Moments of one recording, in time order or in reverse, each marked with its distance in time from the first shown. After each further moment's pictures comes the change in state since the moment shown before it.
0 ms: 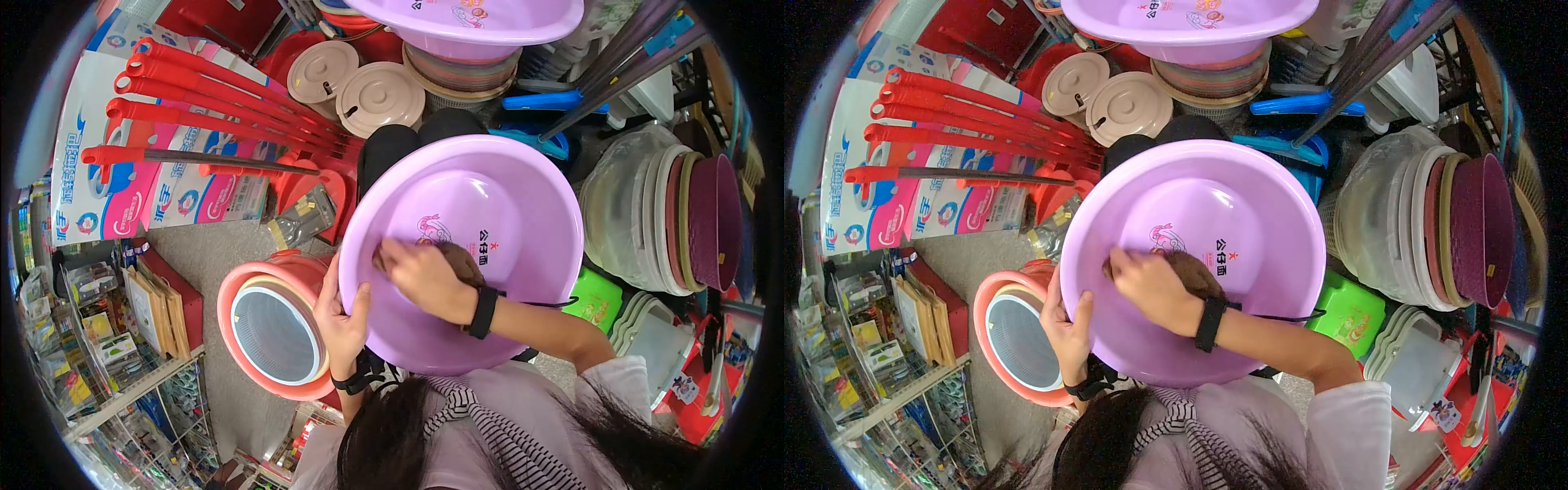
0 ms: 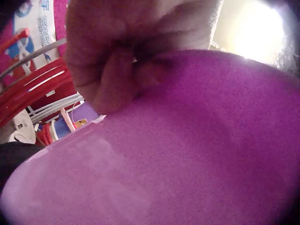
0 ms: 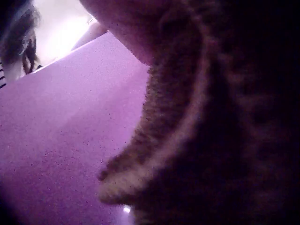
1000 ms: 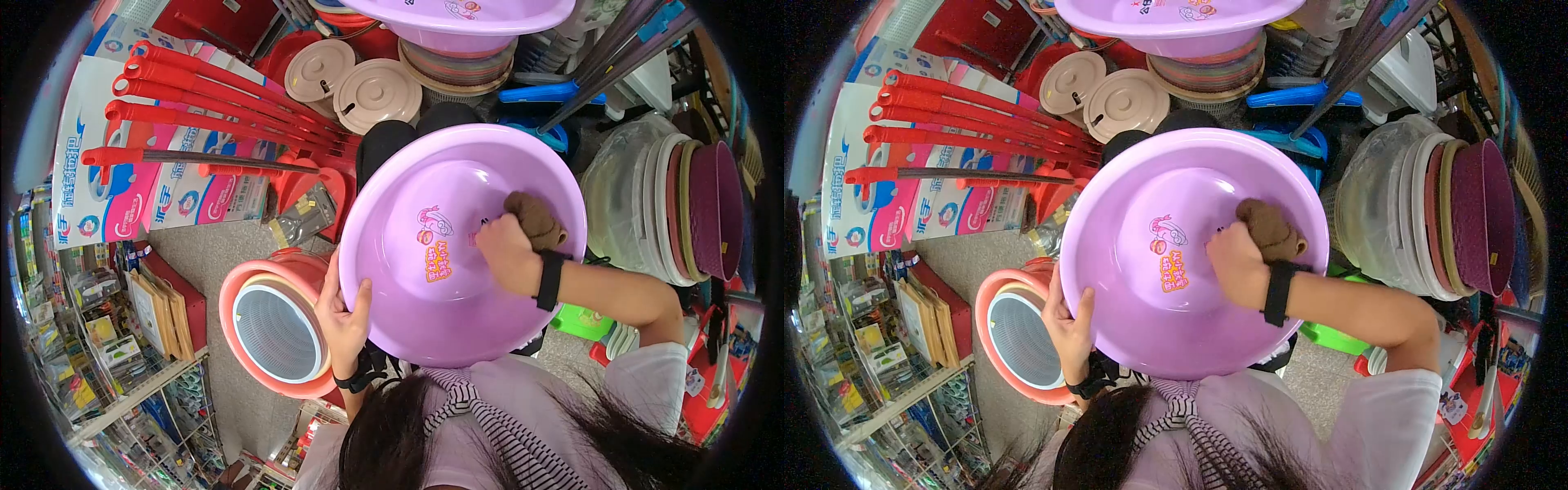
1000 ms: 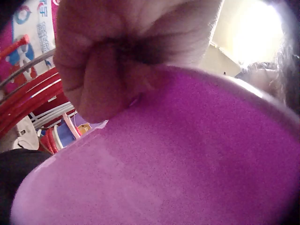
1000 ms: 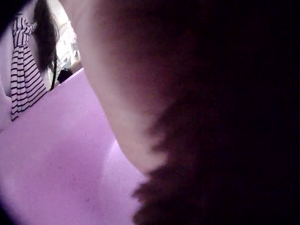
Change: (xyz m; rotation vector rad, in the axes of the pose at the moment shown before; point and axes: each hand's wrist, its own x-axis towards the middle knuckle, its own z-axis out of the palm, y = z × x) left_hand -0.003 -0.002 -0.003 0.013 -0.024 -0.055; right_hand -0.047 0.046 -0.078 -0.604 -0.891 0.077
